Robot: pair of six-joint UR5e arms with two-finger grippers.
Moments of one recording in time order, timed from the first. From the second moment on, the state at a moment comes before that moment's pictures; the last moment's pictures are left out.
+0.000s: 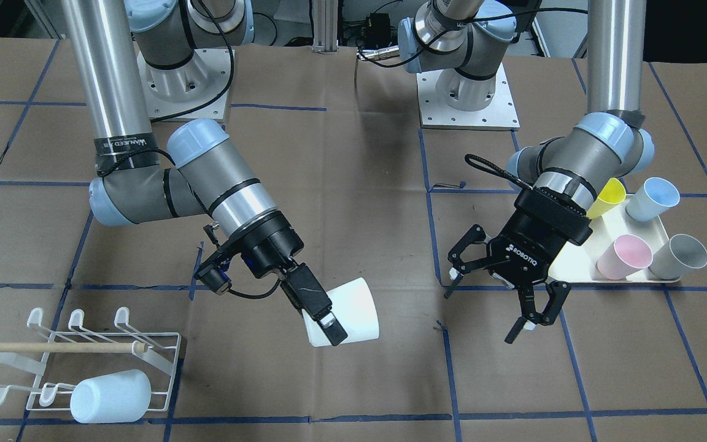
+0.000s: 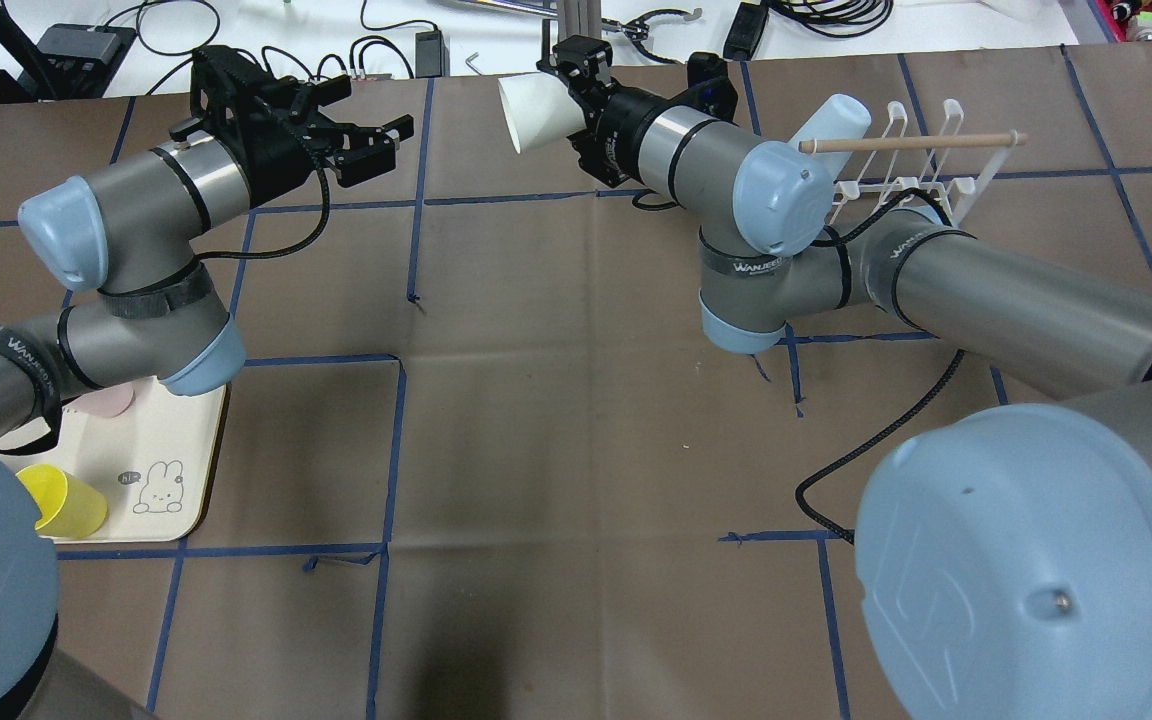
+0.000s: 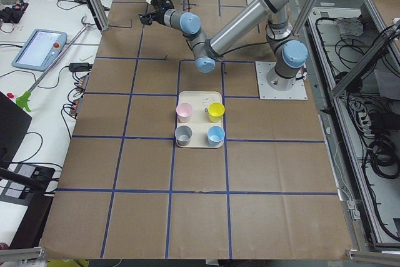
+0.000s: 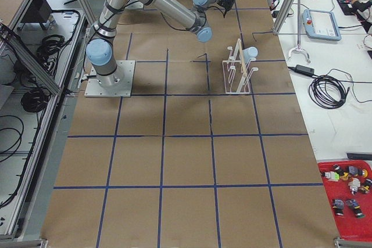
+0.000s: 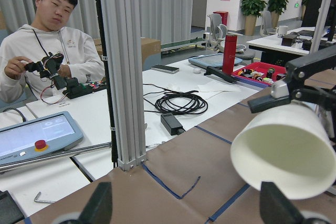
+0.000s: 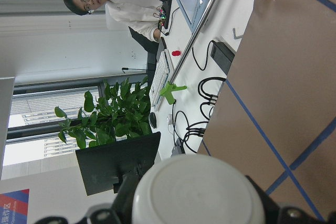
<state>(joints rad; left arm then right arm) -1.33 -1.99 -1.95 0.26 0.78 0.40 1.74 -0.99 1.74 -3.54 -1.11 1.43</state>
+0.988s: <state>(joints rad) -1.44 -1.92 -1.50 -0.81 1.48 0.22 1.45 -1.01 1.72 -3.52 -1.11 0.35</state>
